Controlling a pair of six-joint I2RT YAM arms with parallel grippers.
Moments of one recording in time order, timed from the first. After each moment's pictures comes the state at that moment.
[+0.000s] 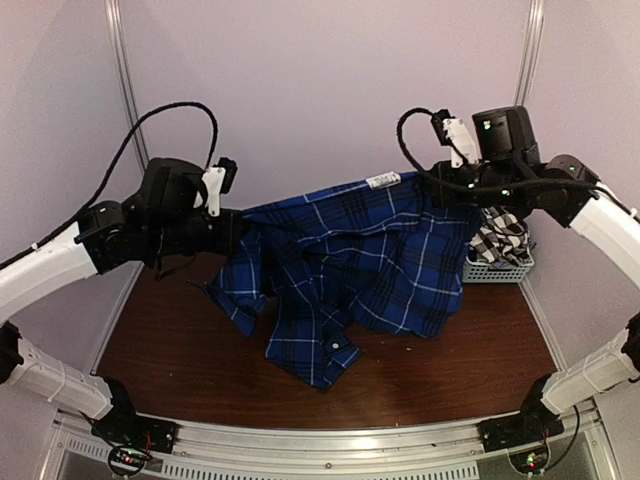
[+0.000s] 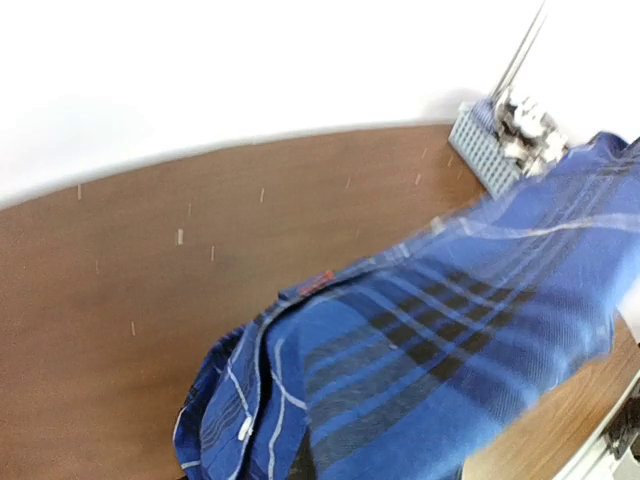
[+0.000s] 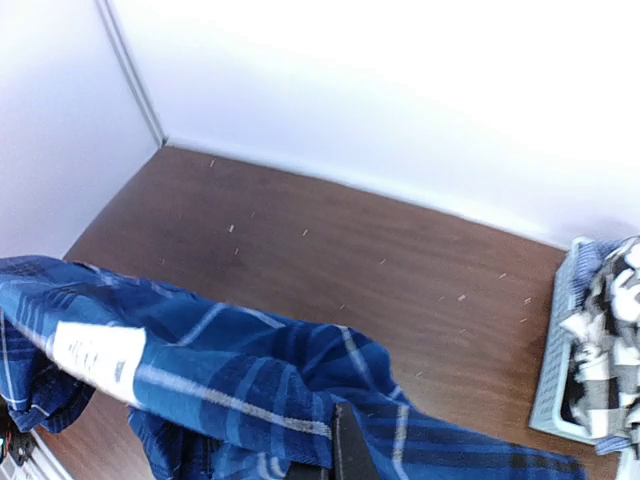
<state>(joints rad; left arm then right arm) -0.88 1.19 1.17 -0.54 -0.29 -0.42 0.76 1.35 1.52 -0.67 0.23 0.24</state>
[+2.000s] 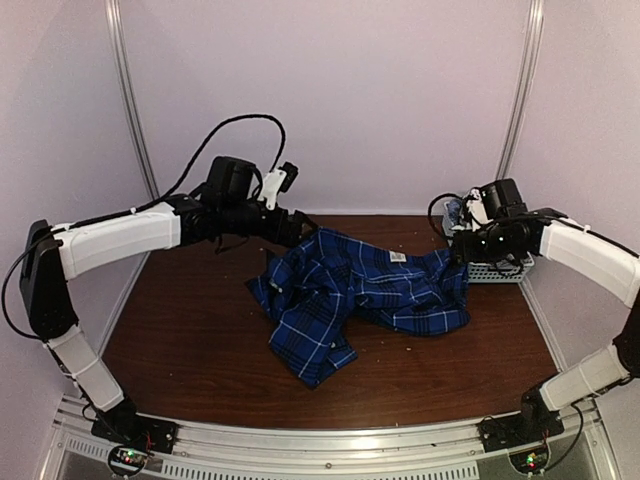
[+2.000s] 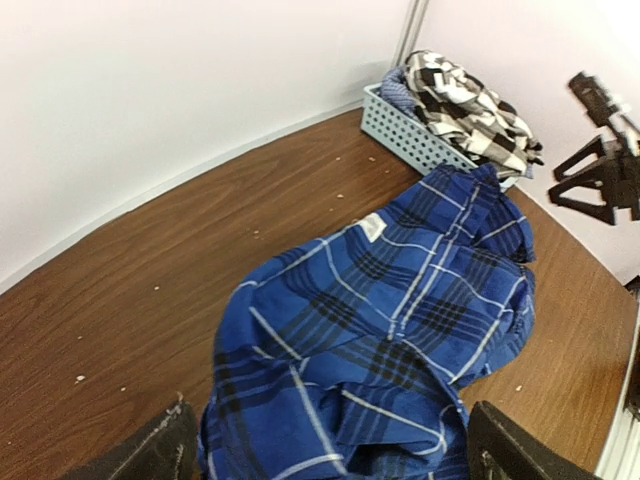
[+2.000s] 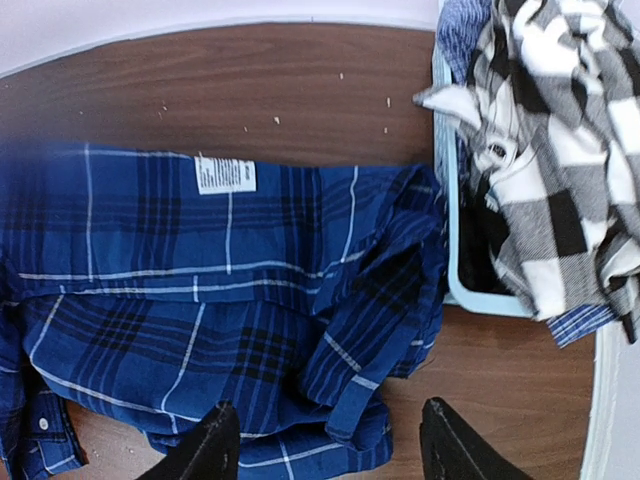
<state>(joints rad) -0.68 1.68 1.40 -0.22 0.17 -0.10 0.30 1.33 1.11 -0.59 0.10 0.18</state>
